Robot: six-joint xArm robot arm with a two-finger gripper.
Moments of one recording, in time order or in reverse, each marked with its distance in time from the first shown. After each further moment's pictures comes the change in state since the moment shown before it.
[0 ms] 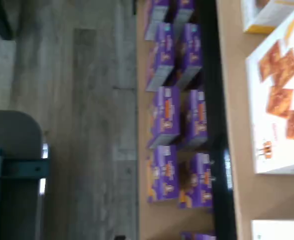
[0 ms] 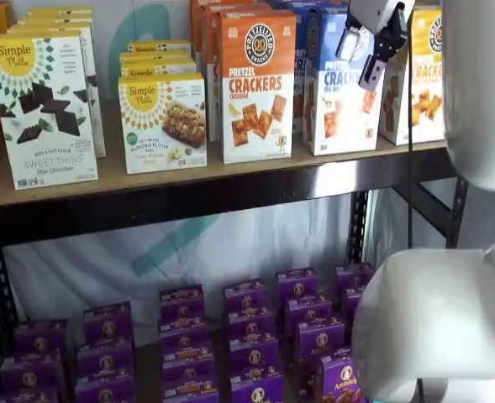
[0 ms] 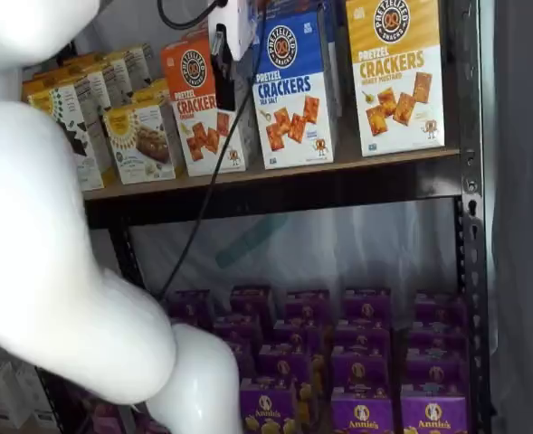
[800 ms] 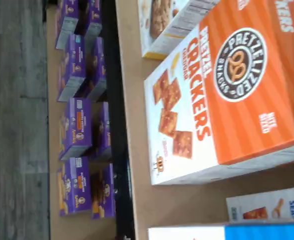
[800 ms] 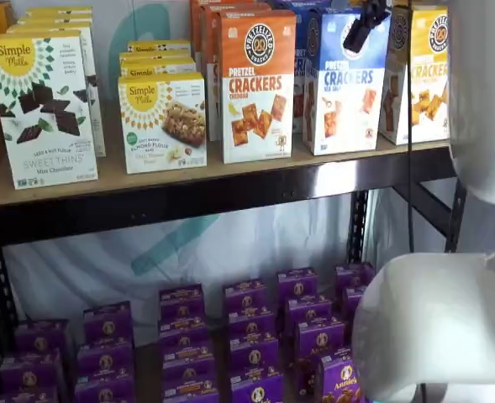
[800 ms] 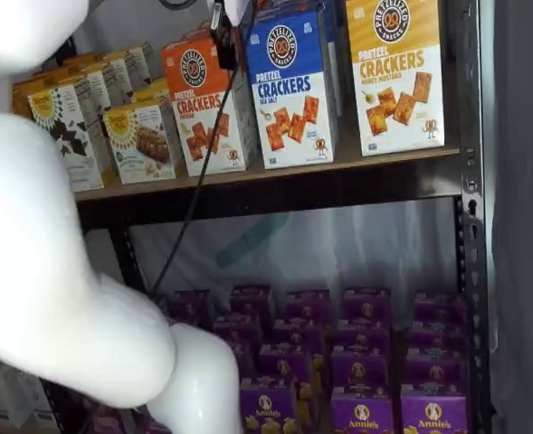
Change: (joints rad) arm 0.009 -0.029 -0.008 0.066 -0.219 0.029
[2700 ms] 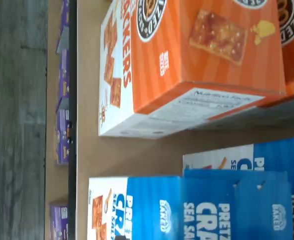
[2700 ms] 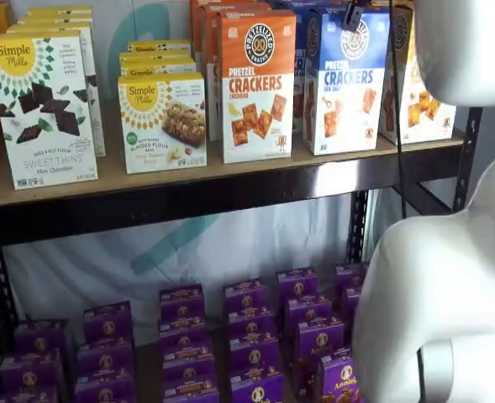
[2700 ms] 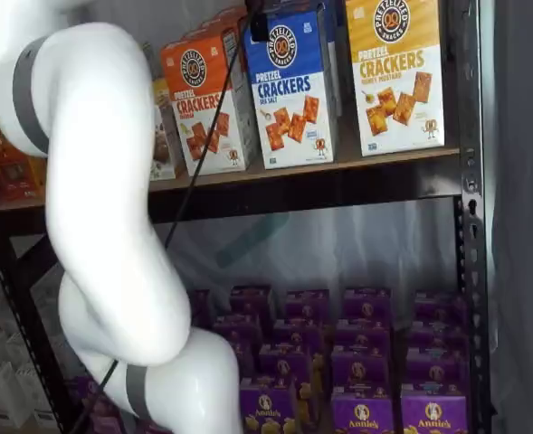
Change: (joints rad) arm 0.083 0.348 -0.350 -0.172 0.040 0.018
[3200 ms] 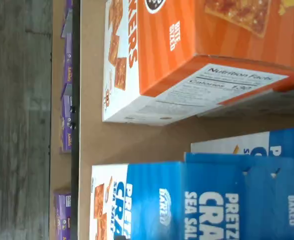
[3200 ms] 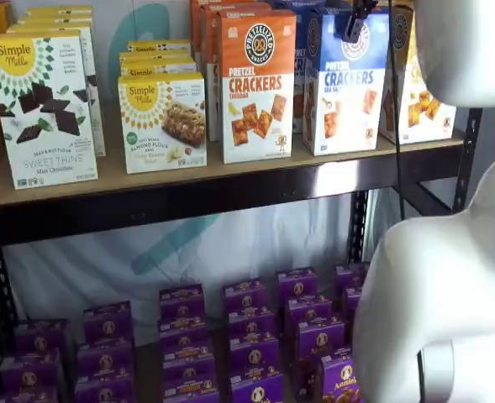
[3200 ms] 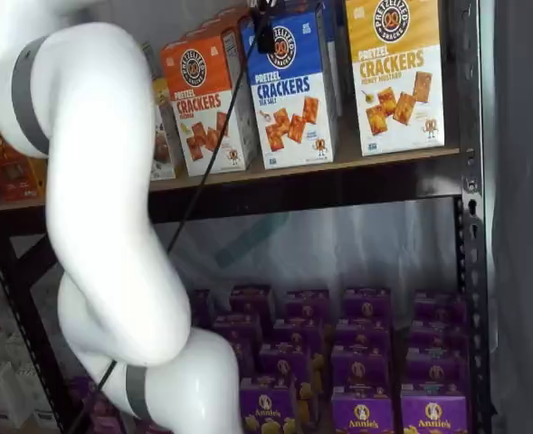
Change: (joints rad) arm 0.013 -0.004 0.049 -0.037 -0.032 -0.008
